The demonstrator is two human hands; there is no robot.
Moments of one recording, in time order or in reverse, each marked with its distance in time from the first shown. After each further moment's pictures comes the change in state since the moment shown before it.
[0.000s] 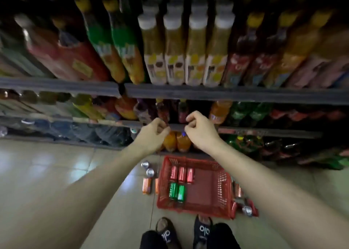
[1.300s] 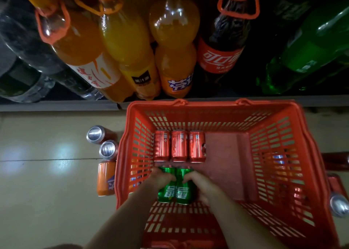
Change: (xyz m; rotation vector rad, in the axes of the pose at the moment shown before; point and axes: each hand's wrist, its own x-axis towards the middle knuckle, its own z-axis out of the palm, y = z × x) left_hand 0.198 -0.526 0.527 -0.216 -0.443 -0.731; right_hand 0.098 0.589 0.490 0.801 -0.287 0.988
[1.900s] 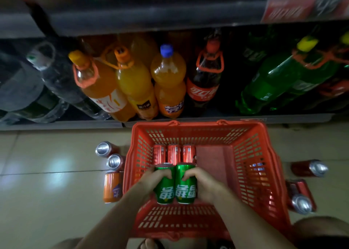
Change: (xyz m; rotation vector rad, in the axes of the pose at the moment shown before) left_hand -0.110 0.040 -0.036 -0.354 -0.126 0.223; right_hand -0.108 -0.058 -0.011 0.008 -0.175 -0.101
